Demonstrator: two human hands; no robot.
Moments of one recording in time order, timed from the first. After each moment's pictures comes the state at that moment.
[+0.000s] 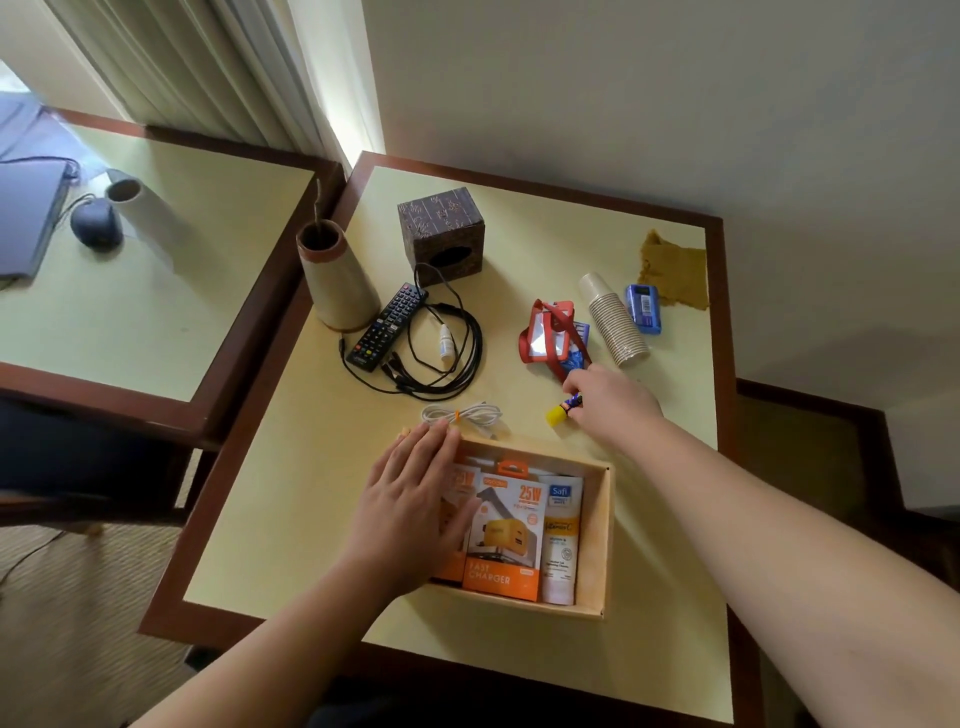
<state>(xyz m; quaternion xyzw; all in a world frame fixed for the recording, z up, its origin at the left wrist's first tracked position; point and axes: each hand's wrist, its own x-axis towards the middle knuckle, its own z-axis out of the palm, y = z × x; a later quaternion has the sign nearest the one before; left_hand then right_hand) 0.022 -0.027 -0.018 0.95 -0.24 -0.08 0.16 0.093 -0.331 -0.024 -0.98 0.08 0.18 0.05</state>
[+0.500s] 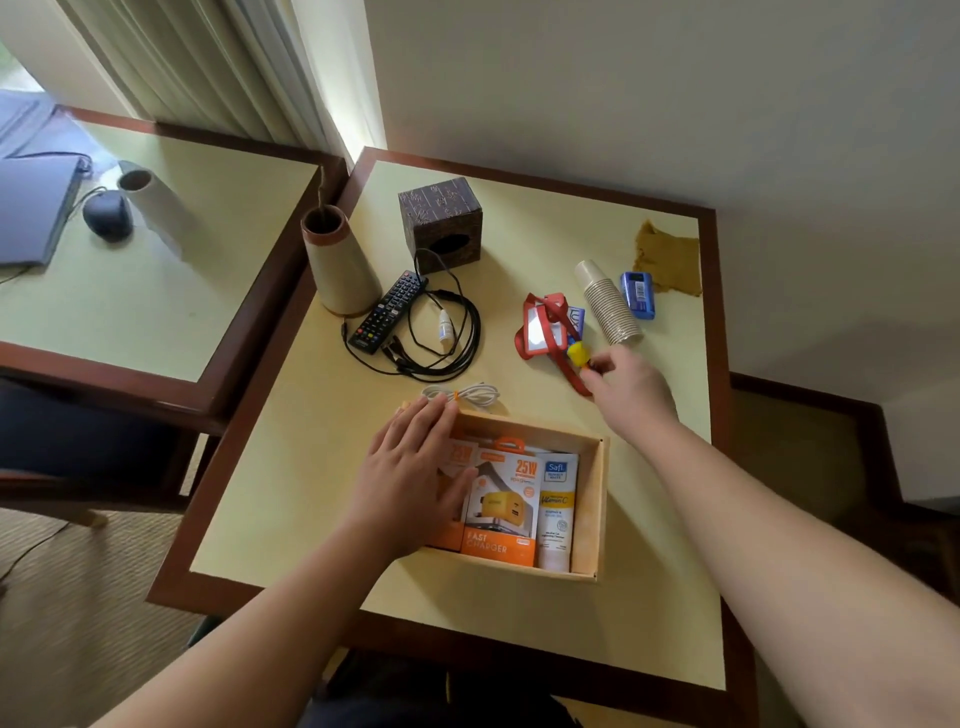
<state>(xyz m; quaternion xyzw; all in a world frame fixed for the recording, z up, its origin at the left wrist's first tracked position) 0.019 -0.027 -0.015 0.95 -0.24 -0.06 0.18 0.054 -0.331 -0.001 -0.93 0.24 0.04 0.27</state>
